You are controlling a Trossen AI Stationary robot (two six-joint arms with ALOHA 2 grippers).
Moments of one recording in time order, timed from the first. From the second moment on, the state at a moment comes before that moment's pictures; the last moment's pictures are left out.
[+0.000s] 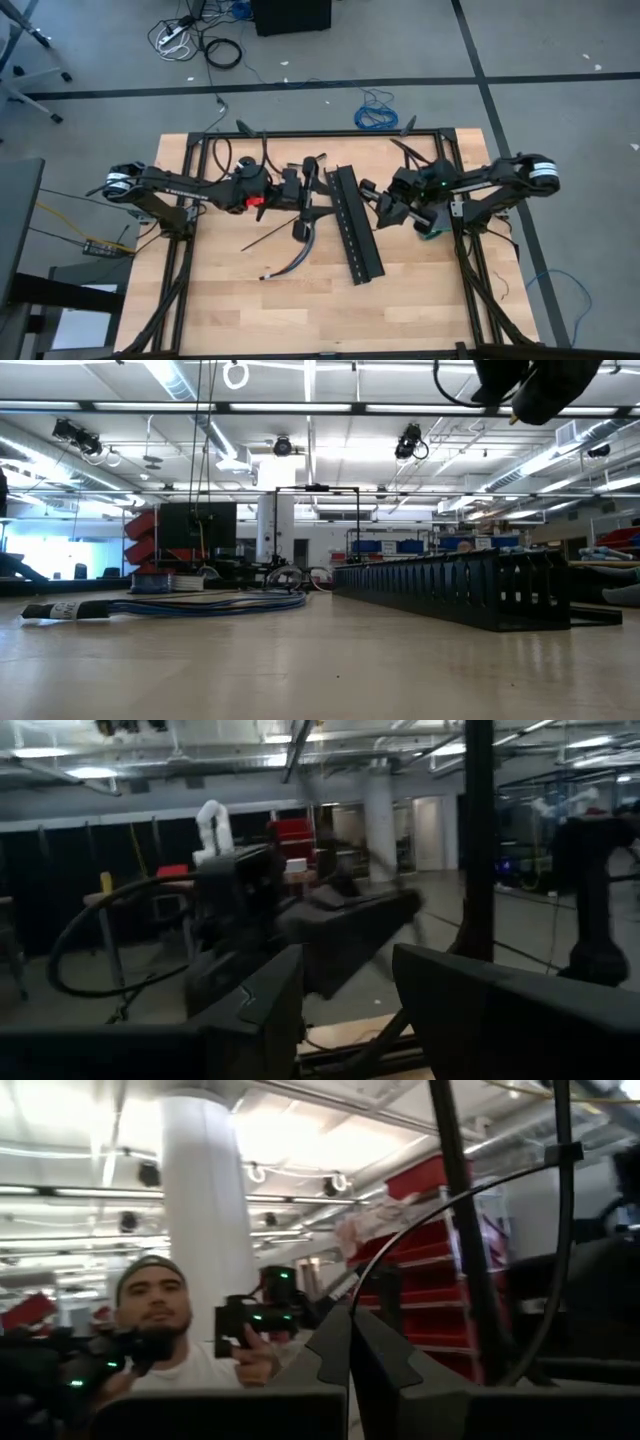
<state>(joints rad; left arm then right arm) -0.05 1.48 1.06 0.65 0.10 0.07 -0.09 1.38 0.65 1.52 -0.87 0.78</state>
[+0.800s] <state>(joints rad) -0.03 1.57 1.10 0.76 0.31 -0.10 -0.05 1.41 0.70 1.48 -0.89 0.71</state>
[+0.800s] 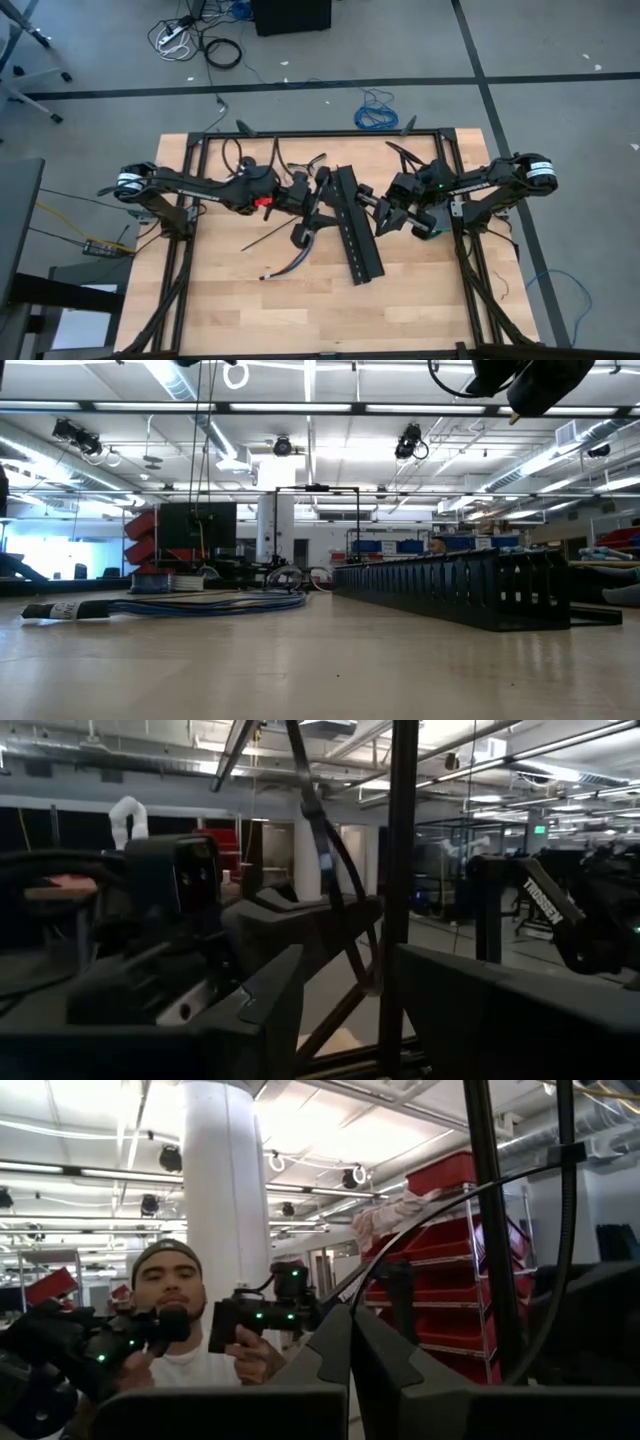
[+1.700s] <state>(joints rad) -0.05 1.61 1.15 0.77 0.46 -0.16 -0.04 1.41 0.70 1.47 -0.90 0.70</state>
